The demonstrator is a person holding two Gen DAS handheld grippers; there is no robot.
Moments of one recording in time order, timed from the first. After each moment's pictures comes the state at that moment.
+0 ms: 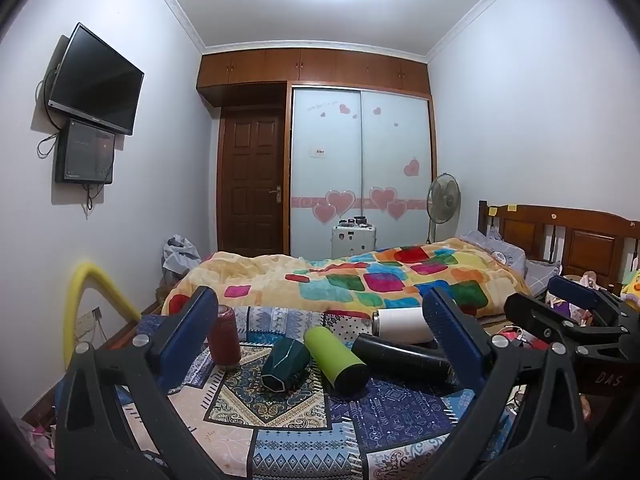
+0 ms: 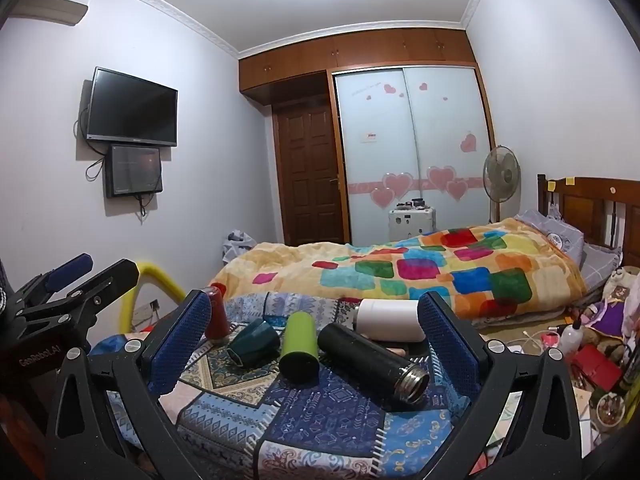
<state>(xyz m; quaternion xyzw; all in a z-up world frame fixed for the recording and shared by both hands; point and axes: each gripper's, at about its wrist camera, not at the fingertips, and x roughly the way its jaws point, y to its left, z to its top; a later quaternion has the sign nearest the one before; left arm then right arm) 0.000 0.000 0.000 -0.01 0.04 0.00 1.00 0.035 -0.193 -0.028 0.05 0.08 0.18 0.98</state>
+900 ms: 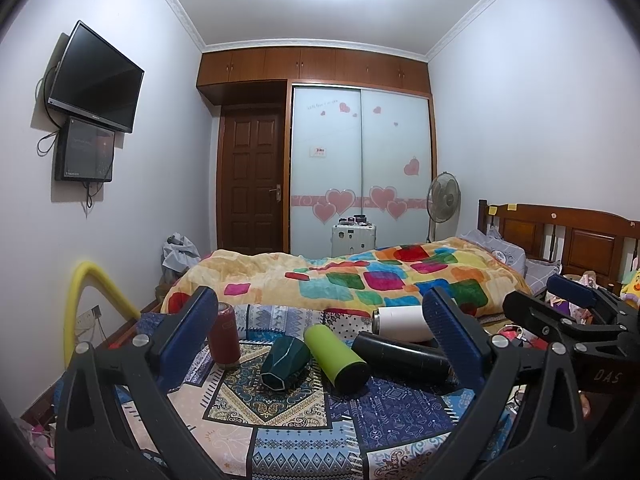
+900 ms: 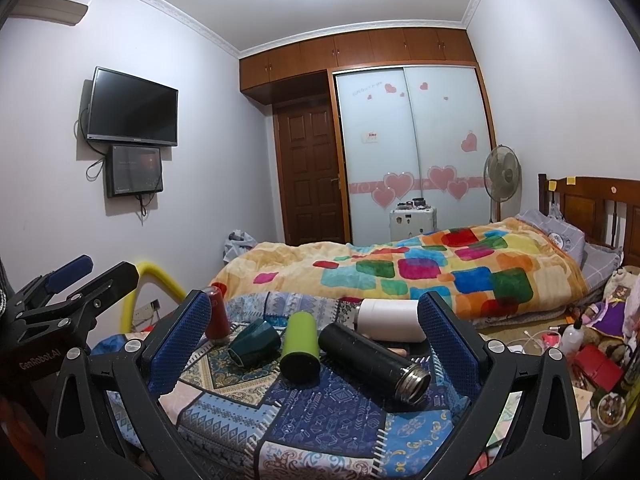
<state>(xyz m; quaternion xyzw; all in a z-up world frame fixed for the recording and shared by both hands) -0.003 -0.008 -0.002 -0.01 0.04 0.00 1.00 0.037 -0.189 -0.029 0.05 0.08 0.18 0.98</state>
